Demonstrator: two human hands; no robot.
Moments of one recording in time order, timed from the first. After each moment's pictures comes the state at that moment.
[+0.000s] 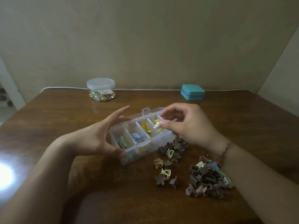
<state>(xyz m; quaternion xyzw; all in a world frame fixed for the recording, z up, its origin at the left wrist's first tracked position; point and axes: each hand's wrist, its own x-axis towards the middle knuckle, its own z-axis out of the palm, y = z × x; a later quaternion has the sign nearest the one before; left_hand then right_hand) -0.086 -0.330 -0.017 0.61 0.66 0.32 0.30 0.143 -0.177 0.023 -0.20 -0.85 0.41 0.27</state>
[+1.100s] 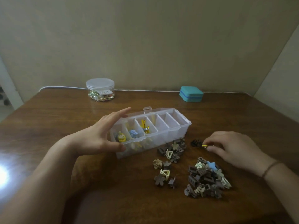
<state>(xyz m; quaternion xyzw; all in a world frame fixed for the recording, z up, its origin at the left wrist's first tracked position) -0.082 -0.329 -0.018 0.61 0.69 0.30 0.24 0.245 -0.110 -0.009 -0.28 -0.96 -0.03 0.02</state>
